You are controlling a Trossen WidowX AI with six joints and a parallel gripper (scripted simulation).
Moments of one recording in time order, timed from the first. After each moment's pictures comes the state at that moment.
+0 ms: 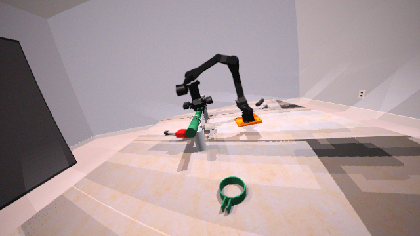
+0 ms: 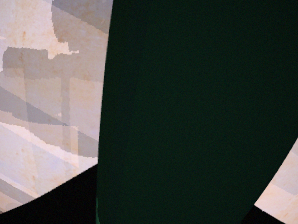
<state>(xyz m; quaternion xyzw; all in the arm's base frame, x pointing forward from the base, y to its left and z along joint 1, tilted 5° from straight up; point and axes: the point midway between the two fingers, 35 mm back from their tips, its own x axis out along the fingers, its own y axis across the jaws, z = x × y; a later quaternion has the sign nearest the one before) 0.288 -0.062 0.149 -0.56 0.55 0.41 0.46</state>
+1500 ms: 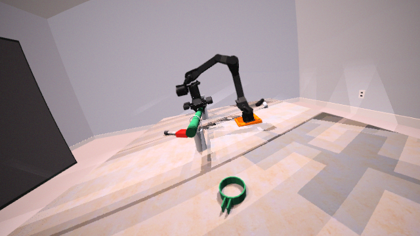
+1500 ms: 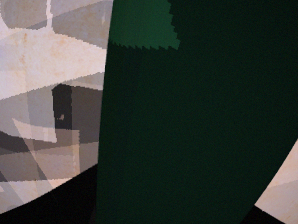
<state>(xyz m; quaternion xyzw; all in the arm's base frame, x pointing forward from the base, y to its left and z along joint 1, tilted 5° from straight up) 0.287 -0.062 0.147 -0.56 0.55 0.42 0.46</state>
